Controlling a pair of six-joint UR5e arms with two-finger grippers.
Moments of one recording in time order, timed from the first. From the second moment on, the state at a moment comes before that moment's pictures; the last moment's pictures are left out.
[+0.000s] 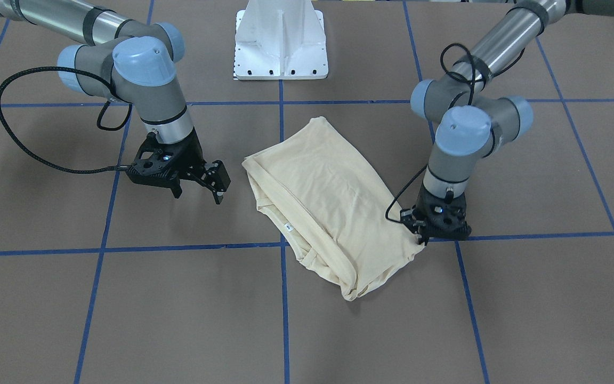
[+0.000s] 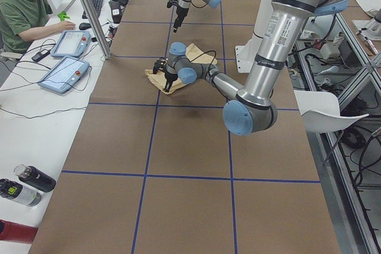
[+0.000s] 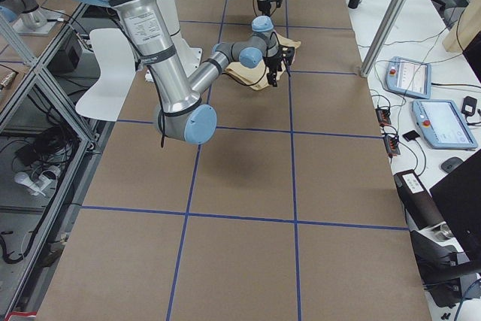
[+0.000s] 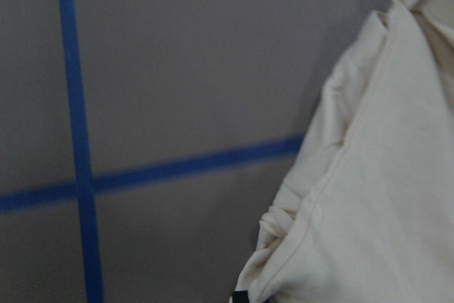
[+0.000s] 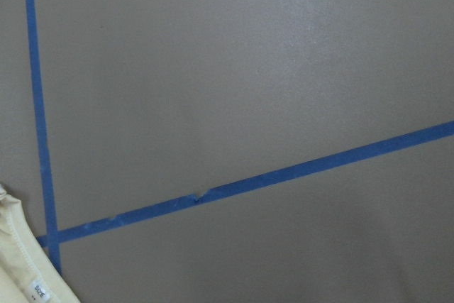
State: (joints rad) left arm -0.79 -2.19 -1.29 -2.00 -1.78 -0.82; right arm 0.63 -1.05 1.72 -1.35 1.74 1.44
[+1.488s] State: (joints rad) left arm -0.87 -2.14 -1.38 -2.12 -2.02 -0.67; right arm 0.49 -0.73 1.37 -1.36 1.61 1.60
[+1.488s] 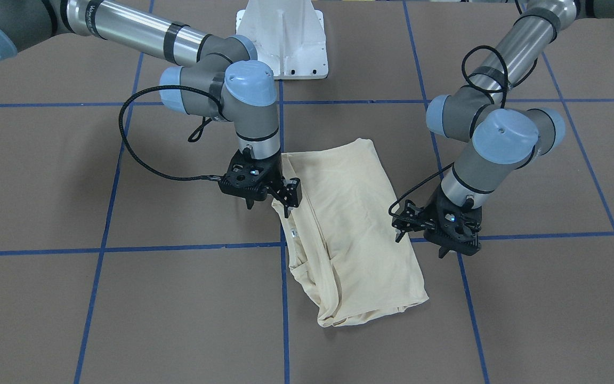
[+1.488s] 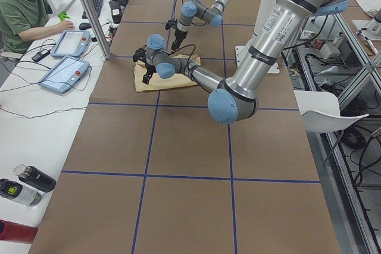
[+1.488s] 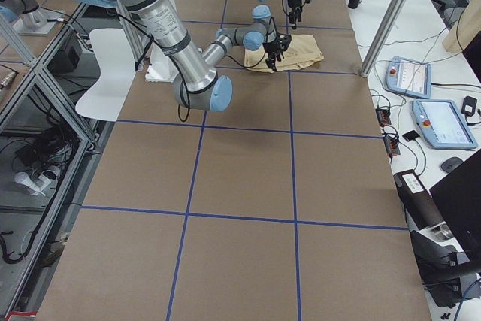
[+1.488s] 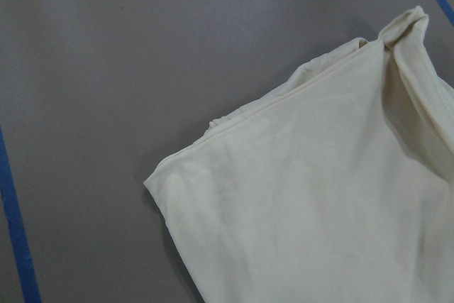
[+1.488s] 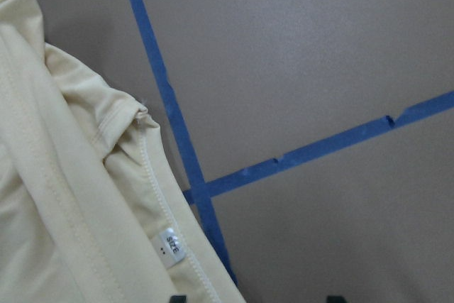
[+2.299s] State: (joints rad) left arm -0.86 -2.14 -1.38 -2.12 -2.02 -0.67; right arm 0.46 -0.74 1.35 -1.36 1.61 1.60
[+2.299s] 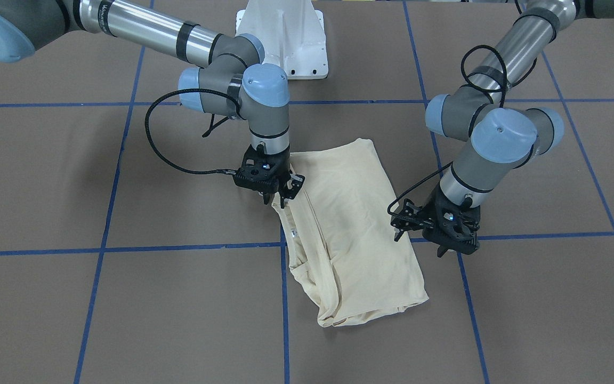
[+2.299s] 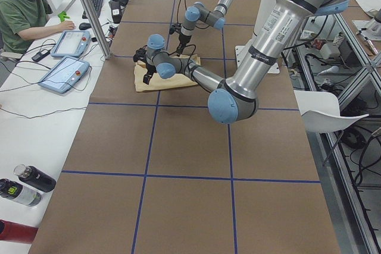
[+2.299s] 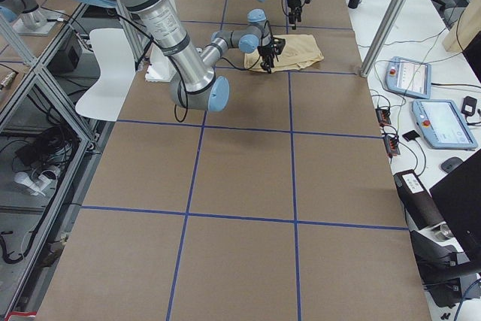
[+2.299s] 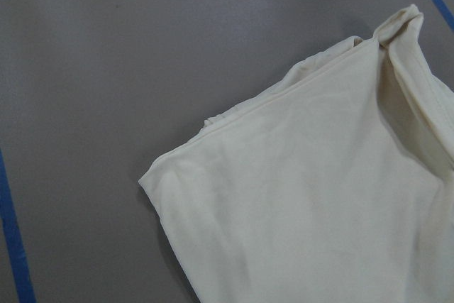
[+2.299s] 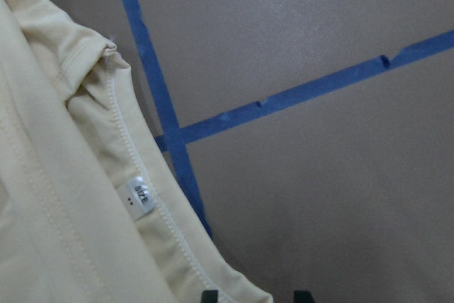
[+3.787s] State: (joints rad) left arm -0.86 -2.13 -1.41 -2.13 -2.02 -0.73; right arm 0.39 -0.96 1.60 -1.35 1.59 1.59
